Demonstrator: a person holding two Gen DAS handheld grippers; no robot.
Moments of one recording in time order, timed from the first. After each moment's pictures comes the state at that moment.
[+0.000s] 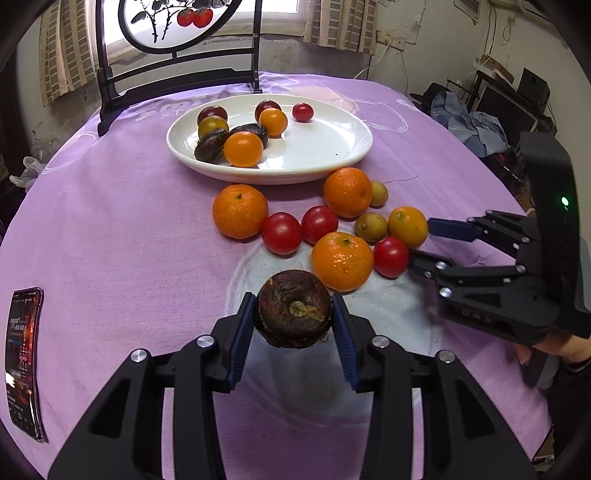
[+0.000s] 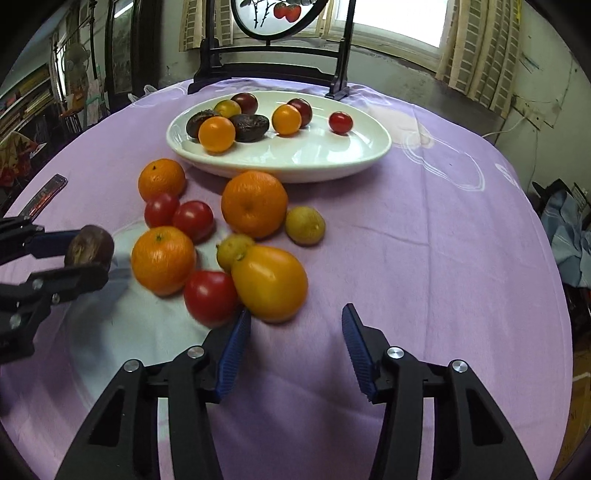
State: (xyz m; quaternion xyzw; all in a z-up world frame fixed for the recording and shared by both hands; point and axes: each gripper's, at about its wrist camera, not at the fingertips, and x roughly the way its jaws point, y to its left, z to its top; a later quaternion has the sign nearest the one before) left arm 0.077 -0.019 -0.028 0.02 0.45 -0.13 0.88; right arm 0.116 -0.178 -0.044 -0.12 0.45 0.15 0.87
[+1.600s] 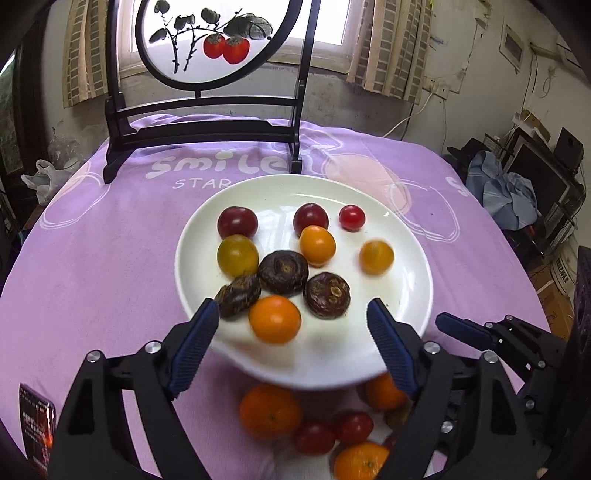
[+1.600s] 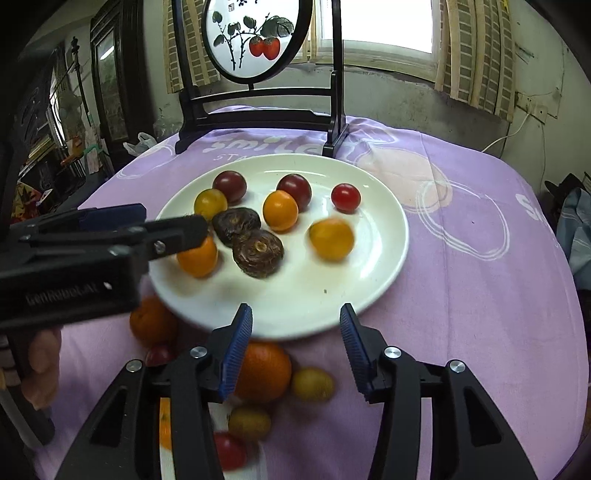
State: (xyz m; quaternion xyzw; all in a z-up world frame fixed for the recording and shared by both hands) left arm 0.213 -0.015 0.018 -0.03 0.41 -0.08 0.91; right arm 0.183 -0.168 -0.005 -0.05 0.42 0.16 0.89
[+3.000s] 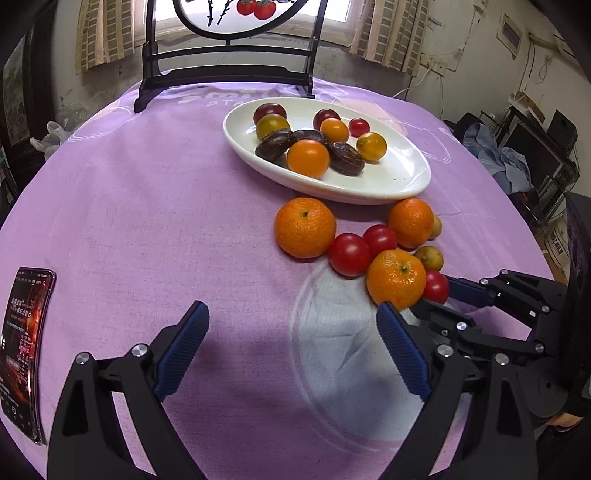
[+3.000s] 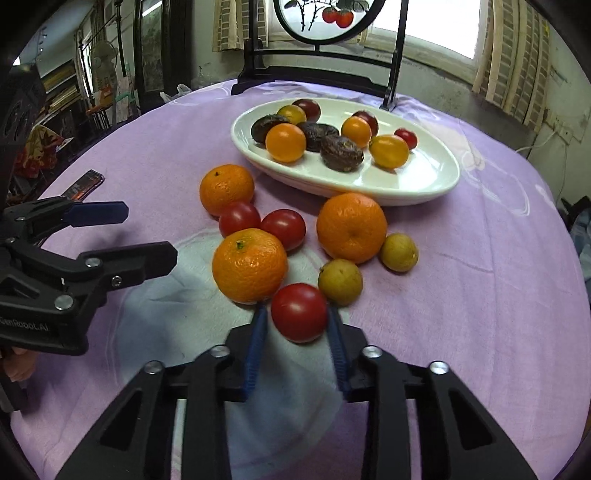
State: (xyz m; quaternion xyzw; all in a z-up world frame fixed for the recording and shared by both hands) left arm 0.101 0.023 -0.036 -0.04 0.45 -0.08 0.89; right arm 0.099 -0.133 -0.042 -0.12 0.44 0.20 0.87
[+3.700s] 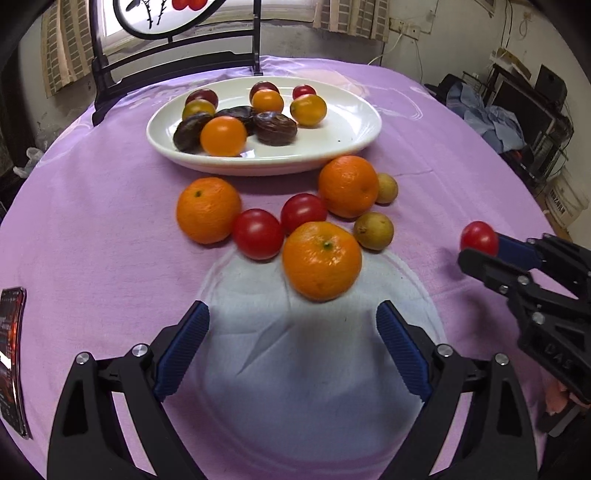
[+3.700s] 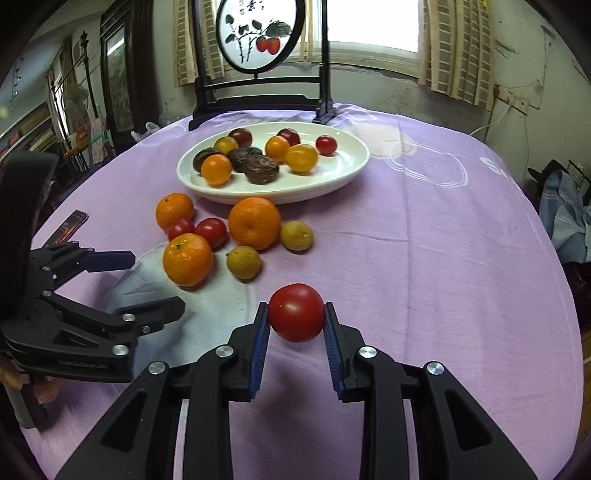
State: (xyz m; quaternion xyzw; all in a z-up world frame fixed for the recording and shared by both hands) left arm 0.105 -0.053 -0.051 0.03 0.48 -0.10 0.87; right arm 0.084 -0.214 -0.022 -0.05 0.41 0.15 0.90
